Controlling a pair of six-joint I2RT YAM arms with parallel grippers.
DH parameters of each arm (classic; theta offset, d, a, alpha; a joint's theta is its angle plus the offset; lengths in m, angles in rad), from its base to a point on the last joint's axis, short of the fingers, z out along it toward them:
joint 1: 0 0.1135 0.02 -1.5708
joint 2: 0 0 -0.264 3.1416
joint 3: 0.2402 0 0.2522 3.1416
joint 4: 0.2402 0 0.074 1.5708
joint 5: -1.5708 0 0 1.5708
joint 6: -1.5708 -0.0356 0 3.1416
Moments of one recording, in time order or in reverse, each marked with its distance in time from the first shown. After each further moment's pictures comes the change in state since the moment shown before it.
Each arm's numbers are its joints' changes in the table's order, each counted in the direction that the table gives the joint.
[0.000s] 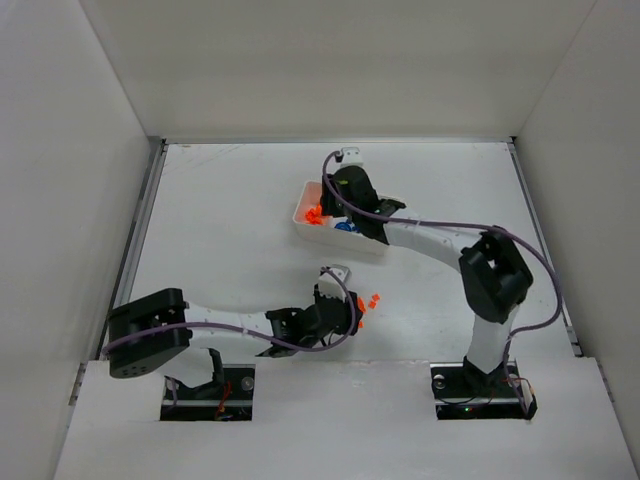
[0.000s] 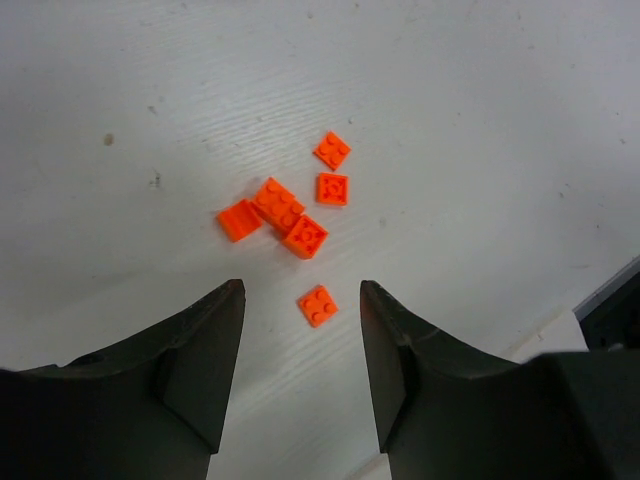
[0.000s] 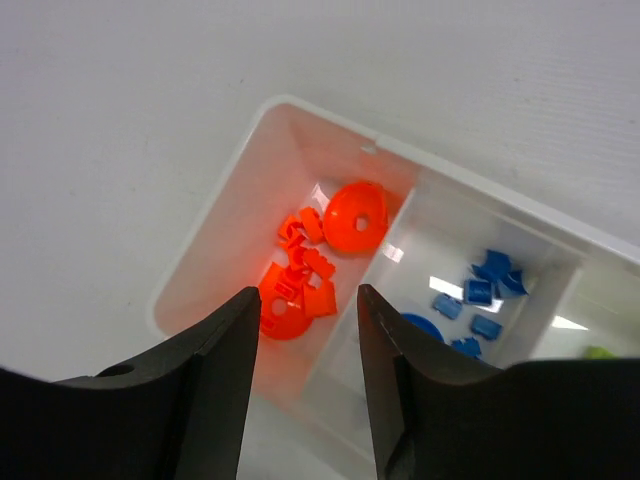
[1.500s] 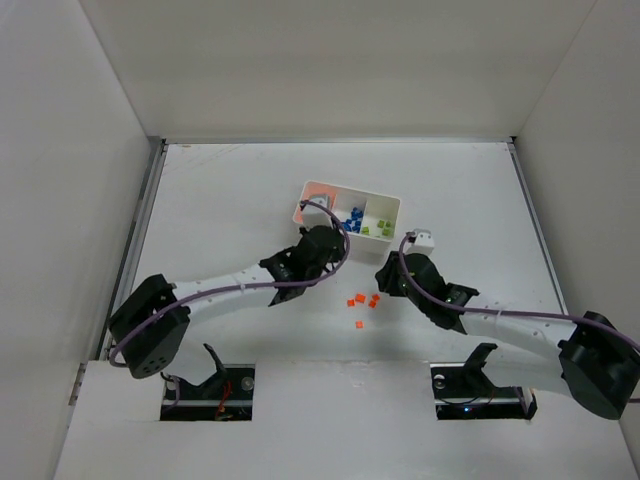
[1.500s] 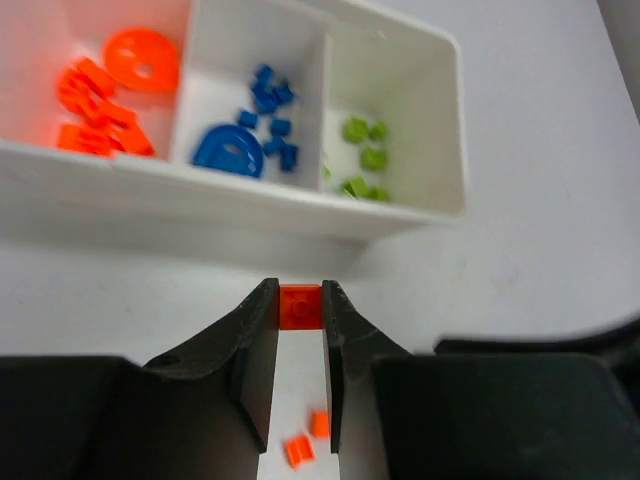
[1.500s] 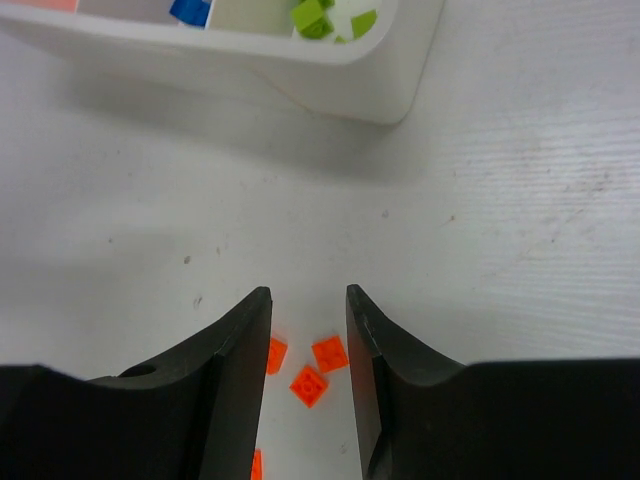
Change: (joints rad) left arm 0.289 0.045 0.317 0.148 0.035 -0.077; right arm 0.062 -0.780 -0.952 -0.074 -0.078 -0.324
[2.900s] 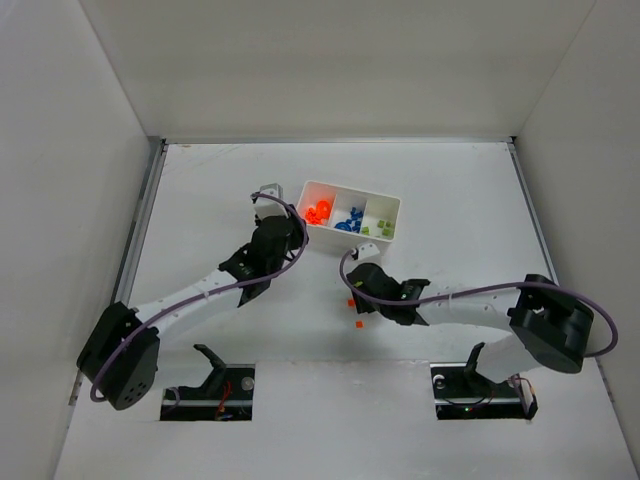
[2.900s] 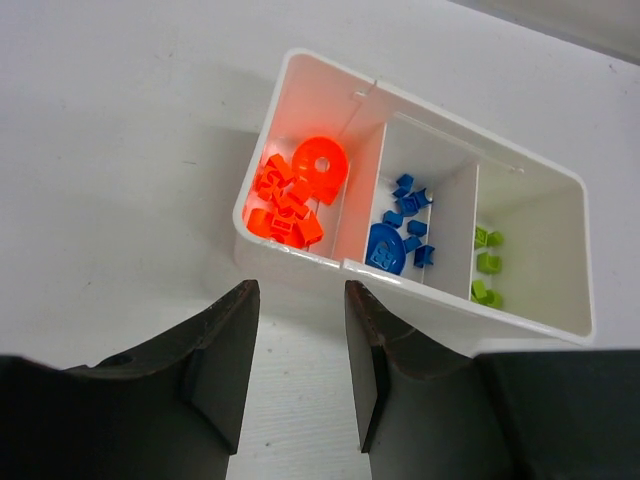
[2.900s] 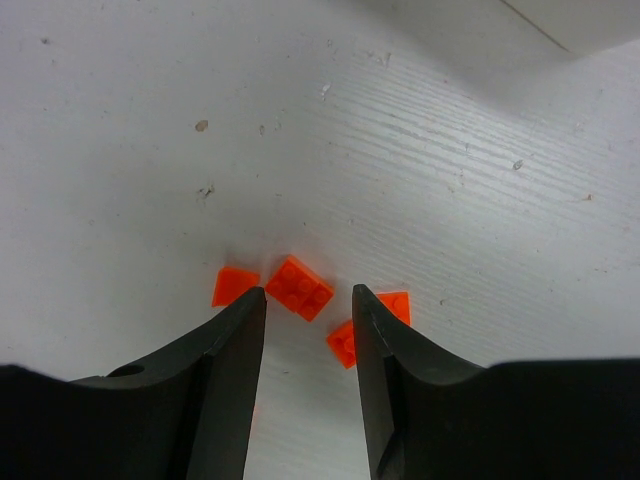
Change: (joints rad) left arm 0.301 -0.167 -0.123 -0.055 -0.055 -0.106; right arm 0.247 0.332 0.225 0.196 -0.064 0.206
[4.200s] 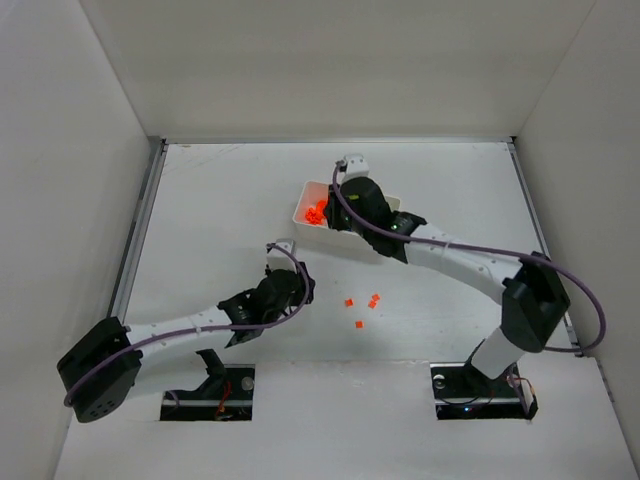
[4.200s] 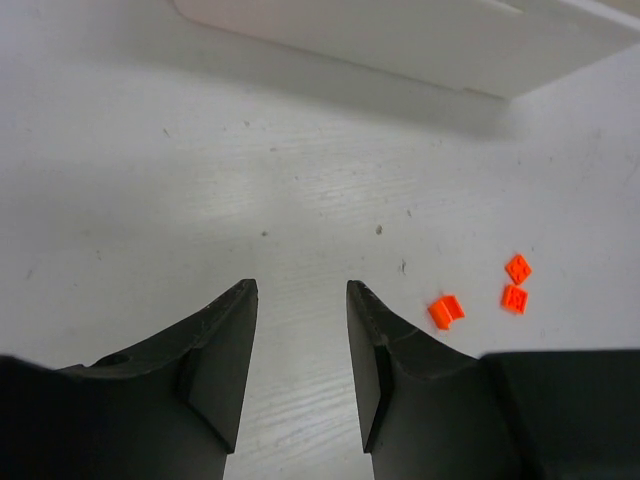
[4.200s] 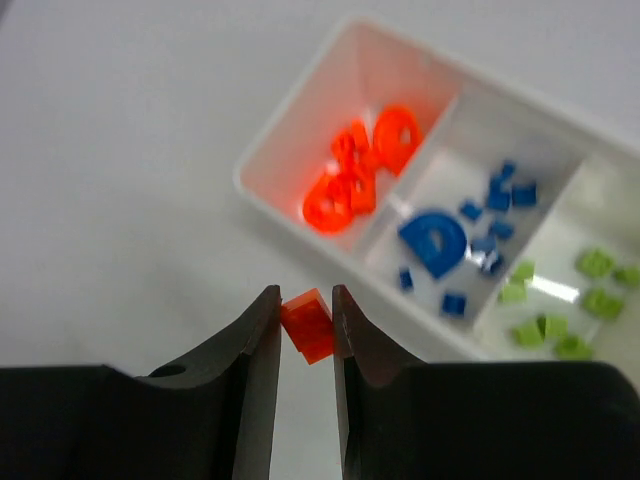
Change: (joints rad) left arm -0.223 -0.182 -0.313 0.053 -0.042 0.095; right arm -0.193 0.125 0.520 0.001 0.124 0.109
